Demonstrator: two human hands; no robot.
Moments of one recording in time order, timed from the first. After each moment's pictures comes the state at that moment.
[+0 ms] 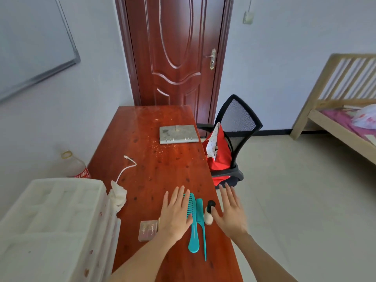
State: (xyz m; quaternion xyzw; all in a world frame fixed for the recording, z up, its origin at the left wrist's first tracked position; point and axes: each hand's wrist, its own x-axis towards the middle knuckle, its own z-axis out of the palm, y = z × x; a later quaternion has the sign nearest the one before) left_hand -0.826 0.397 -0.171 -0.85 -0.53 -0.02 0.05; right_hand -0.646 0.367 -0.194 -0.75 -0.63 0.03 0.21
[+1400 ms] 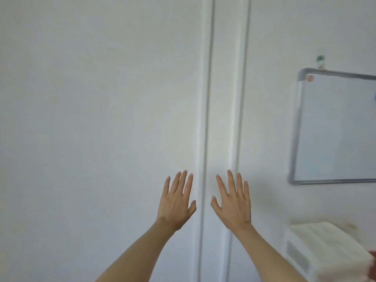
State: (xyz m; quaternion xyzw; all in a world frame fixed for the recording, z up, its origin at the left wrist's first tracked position) left_hand -1.019 -0.193 0.103 -0.29 -0.88 -0.05 0.37; right_hand -0.974 -0.011 0.102 -0.07 -0.92 -0.03 0.39
